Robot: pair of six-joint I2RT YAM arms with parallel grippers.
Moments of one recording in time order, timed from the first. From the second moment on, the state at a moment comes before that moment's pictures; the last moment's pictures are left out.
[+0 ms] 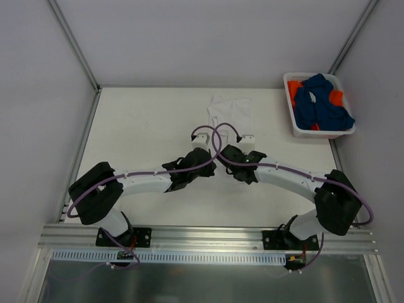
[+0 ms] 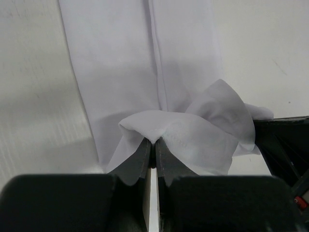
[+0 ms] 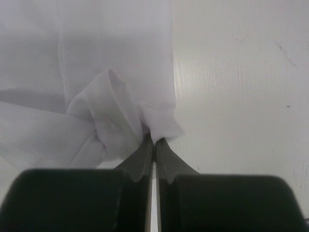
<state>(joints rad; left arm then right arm) -0.97 1.54 0.76 0.18 -0.31 -0.72 0.91 1.46 0.94 -0.76 0.65 0.85</state>
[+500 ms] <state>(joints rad) -0.76 1.75 1.06 0.10 -0.19 -0.61 0.65 1.78 1.32 -0.64 0.54 0.52</state>
